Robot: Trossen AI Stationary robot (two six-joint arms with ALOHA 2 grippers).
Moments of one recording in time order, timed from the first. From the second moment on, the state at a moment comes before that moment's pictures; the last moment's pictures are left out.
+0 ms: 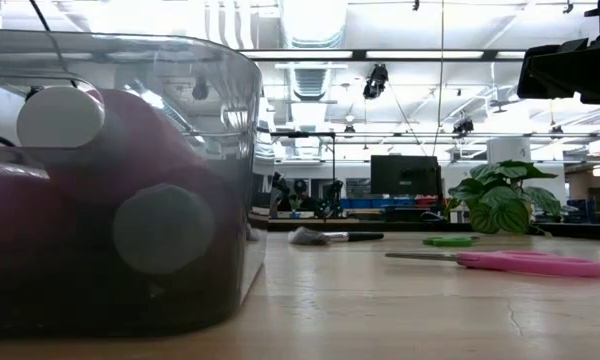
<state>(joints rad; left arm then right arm) -0.95 1.08 1.12 -1.16 -0.17 -1.26 0.36 0.05 0.01 0.03 0.16 -0.31</state>
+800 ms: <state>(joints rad) -1.10 1.08 0.54 -0.39 -0.06 -1.33 0.36 0.05 0.01 0.03 0.16 -0.31</state>
